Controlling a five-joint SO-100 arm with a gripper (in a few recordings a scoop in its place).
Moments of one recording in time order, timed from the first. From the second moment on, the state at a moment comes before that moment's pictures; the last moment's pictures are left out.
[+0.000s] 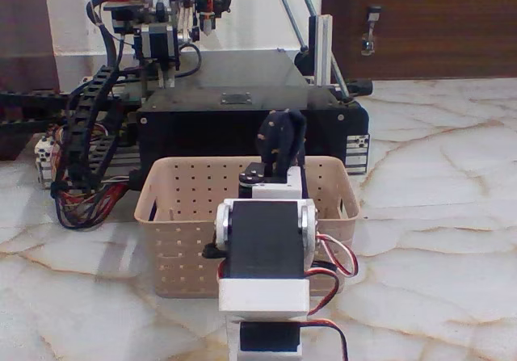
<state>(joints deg) 1.5 137.6 176.7 -39.5 -87.7</state>
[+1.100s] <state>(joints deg) -5.5 125.2 144.7 -17.4 -66.3</state>
